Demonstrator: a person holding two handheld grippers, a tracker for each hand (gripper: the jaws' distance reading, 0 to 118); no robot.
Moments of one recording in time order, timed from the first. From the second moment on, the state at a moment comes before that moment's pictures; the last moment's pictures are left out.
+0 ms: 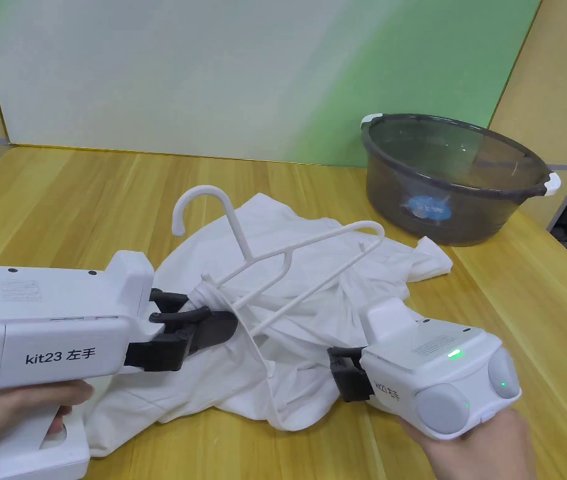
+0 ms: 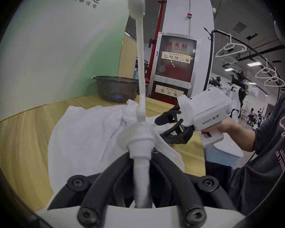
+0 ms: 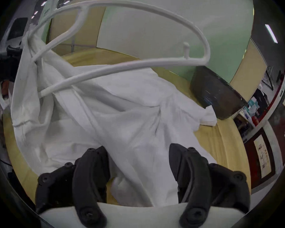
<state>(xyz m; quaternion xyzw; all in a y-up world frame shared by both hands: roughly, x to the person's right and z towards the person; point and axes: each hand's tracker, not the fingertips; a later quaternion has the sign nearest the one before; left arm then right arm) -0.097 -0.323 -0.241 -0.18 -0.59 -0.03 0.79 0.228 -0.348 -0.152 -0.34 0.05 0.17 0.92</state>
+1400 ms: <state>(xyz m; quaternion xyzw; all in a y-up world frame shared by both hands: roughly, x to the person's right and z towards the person) -0.079 -0.317 -0.221 -0.19 -0.55 -0.12 0.81 0.358 -0.299 -0.231 -0.32 0.11 -0.10 0.94</state>
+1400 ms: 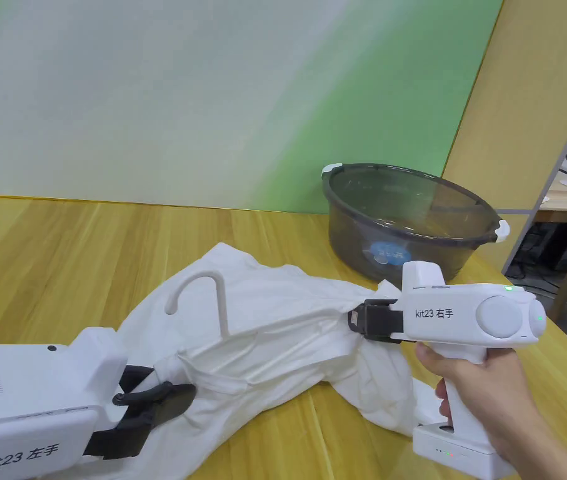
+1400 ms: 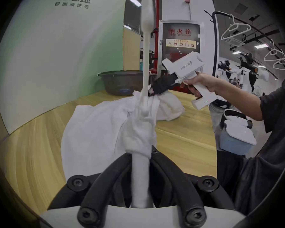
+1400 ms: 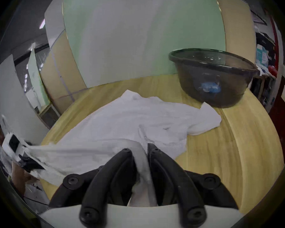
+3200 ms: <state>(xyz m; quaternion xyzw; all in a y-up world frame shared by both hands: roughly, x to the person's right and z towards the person) -0.068 -0.320 -0.247 -0.13 -0.51 -0.05 0.85 0.238 -0.252 -0.166 -0.16 0.48 0.13 0.85</state>
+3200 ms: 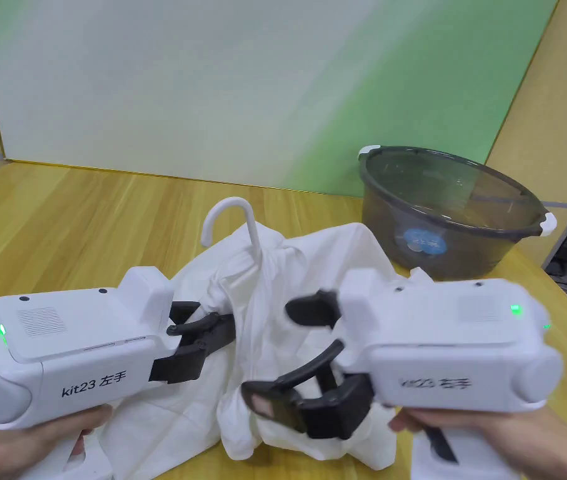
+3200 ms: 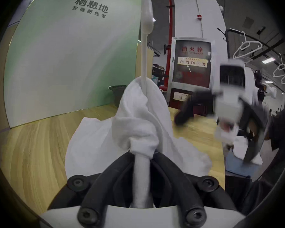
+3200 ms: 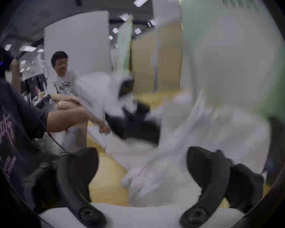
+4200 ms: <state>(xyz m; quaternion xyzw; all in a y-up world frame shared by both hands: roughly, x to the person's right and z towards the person) -0.061 -0.305 -0.287 -0.13 -0.66 -0.19 0.71 0.217 -0.257 -0.293 -0.37 0.55 0.29 0.69</state>
